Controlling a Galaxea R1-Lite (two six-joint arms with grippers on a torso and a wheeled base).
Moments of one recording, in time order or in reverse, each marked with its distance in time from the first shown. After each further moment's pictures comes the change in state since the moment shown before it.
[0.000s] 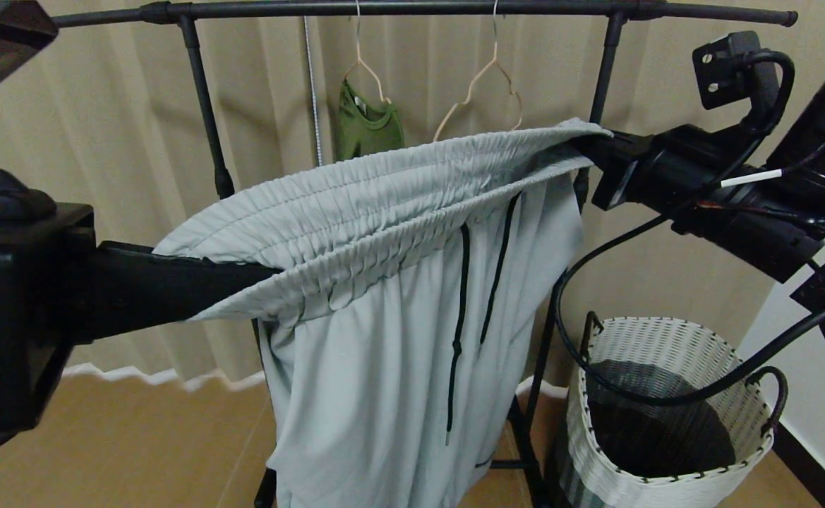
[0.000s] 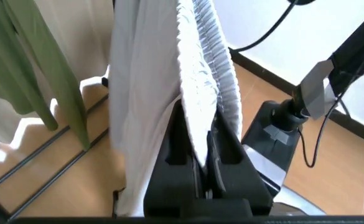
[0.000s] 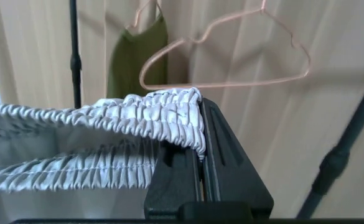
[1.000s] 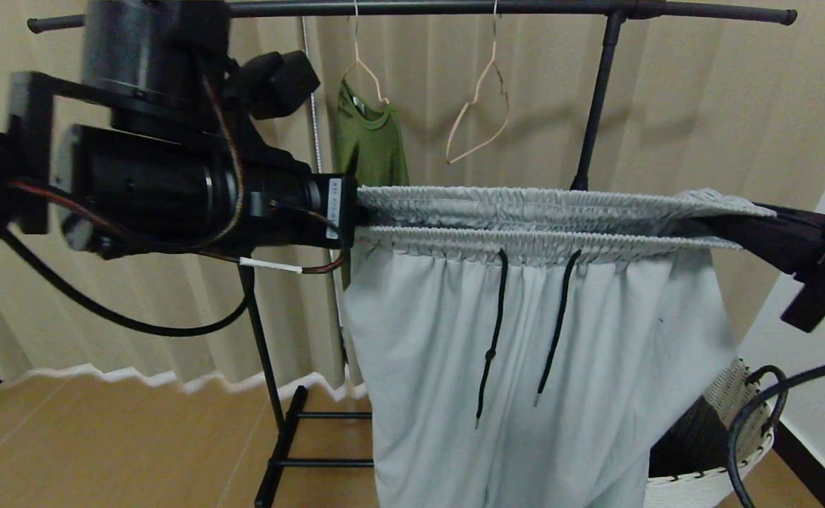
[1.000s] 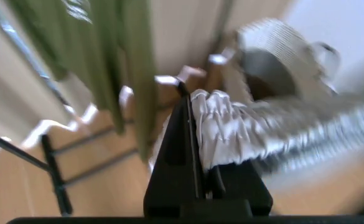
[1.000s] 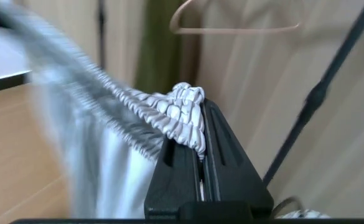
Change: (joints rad) left arm 0.074 0.421 -0.246 -0.104 0.341 -0.058; right arm -0.021 -0.478 0.318 0.315 0.069 -0.034
